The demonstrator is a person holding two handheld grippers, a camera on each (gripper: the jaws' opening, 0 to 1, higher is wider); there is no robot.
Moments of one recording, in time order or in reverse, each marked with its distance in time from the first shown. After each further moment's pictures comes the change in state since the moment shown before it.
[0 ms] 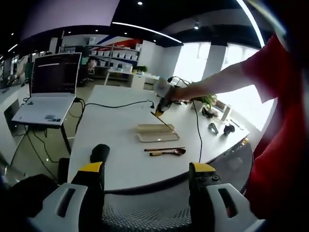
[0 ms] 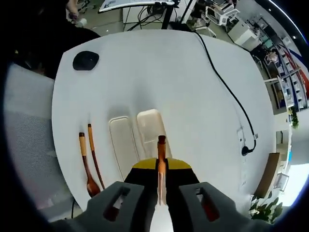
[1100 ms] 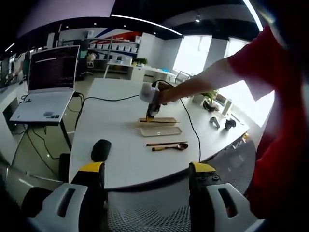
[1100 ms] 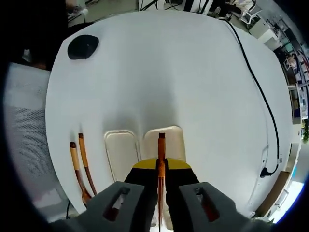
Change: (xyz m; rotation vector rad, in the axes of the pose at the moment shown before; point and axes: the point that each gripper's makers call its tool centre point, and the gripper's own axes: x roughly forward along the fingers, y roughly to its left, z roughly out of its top) left arm 0.009 0.013 -0.002 -0.009 0.071 -0.003; right arm 0.073 0.028 0.023 -0.097 0.092 0.147
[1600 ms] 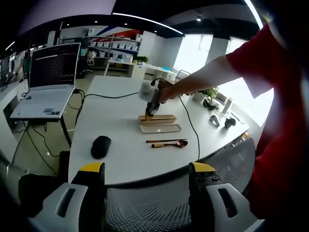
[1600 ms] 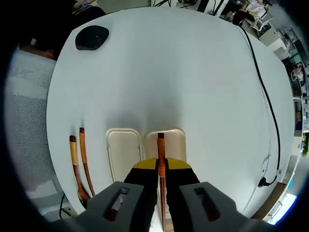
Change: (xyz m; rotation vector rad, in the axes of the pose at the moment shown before) left arm -0.001 0.000 -0.007 0.003 0.017 -0.001; right arm 0.004 -0.002 0.003 -0.068 -0.014 0.020
